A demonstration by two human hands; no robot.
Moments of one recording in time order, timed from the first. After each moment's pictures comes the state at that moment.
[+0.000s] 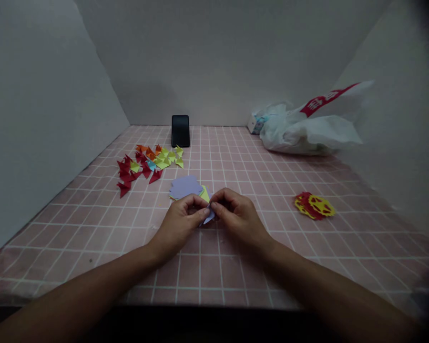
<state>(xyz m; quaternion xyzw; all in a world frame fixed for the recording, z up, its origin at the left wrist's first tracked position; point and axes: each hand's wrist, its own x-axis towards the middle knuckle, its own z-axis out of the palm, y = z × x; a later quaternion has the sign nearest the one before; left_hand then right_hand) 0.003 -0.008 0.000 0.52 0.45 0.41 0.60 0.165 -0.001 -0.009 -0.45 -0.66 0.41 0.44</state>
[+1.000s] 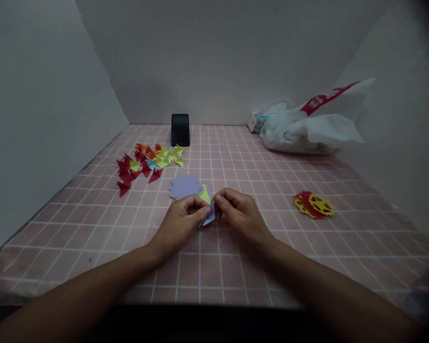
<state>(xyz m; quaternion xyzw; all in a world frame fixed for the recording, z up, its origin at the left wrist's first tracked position) 0.004 -0.009 0.005 0.54 0.47 0.40 0.57 0.167 -0.002 -0.005 -0.45 -0.63 0.46 0.44</state>
